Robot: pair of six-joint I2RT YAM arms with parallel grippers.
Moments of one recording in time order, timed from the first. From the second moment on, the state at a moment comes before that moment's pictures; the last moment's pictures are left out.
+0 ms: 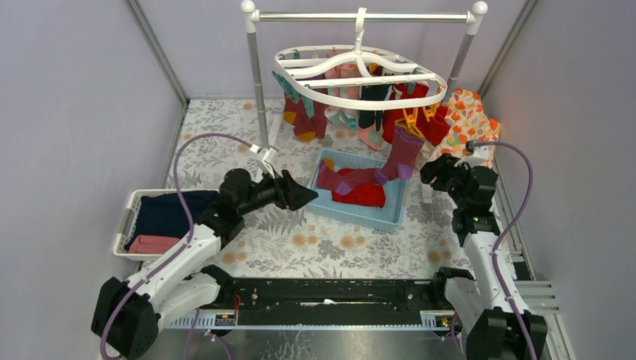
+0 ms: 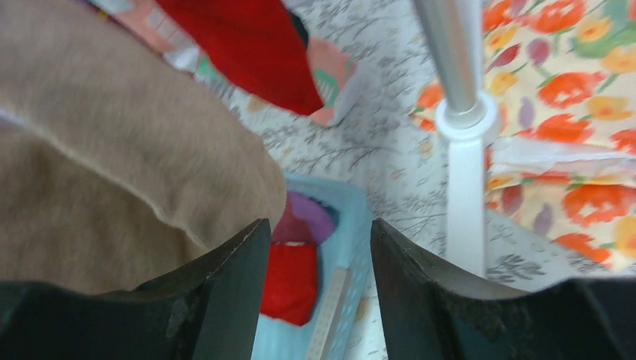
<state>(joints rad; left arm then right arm) -0.48 0.91 0.54 0.20 0.50 -0.63 -0.14 0.87 0.50 0.13 -0.33 0.40</state>
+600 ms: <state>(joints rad) -0.67 1.48 0.69 0.38 0.35 -0.60 -0.06 0.67 0.38 0.03 -0.36 0.42</state>
